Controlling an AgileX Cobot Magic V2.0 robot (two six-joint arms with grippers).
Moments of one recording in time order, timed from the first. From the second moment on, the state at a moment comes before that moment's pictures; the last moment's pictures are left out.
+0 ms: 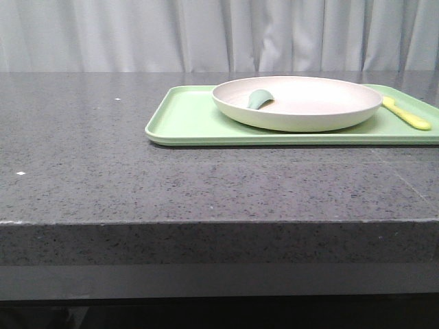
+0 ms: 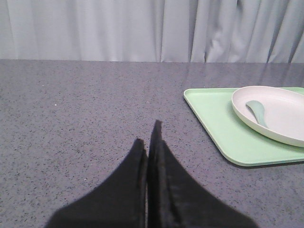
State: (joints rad) left arm -0.23 0.30 -0.45 -0.05 0.35 -0.02; right arm 0.00 1.05 -1.10 0.09 0.75 -0.01
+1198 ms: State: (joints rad) left arm -0.23 0.30 -0.45 -0.05 0.35 -0.02; right arm 0.00 0.12 -0.32 0.09 0.31 -0.01
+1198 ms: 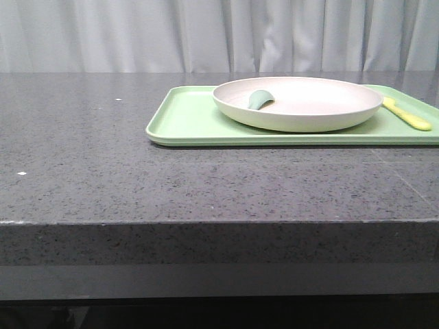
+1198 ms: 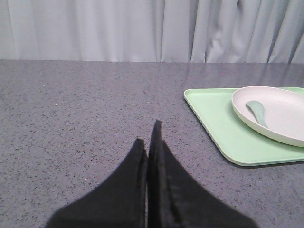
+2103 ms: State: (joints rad) left arm -0.20 0.26 -0.40 -0.05 0.35 -0.02; right arm 0.00 0.12 -0.32 0.09 0.31 -0.01
